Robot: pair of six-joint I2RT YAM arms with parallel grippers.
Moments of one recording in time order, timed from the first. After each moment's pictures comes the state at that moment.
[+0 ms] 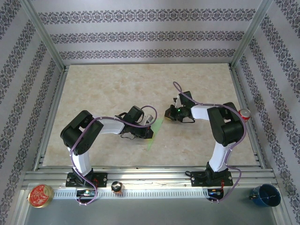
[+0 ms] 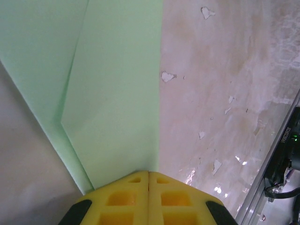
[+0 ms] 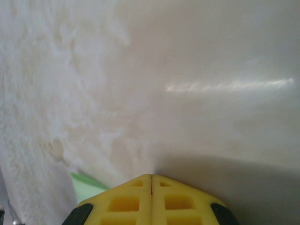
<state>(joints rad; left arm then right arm) -0.65 1.83 0.85 -0.03 0.62 -0.53 0.28 1.85 0.91 -0.07 -0.56 0.68</state>
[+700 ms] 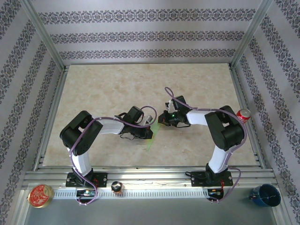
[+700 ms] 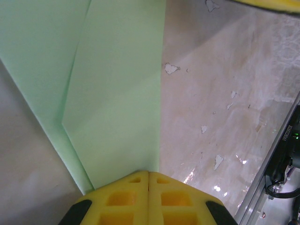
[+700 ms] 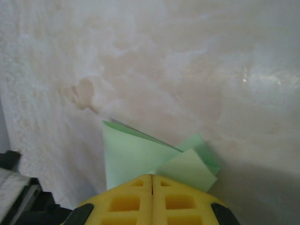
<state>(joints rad) -0.65 1.82 0.84 -0.05 0.62 -0.53 0.41 1.81 0.84 -0.02 -0.61 0.68</state>
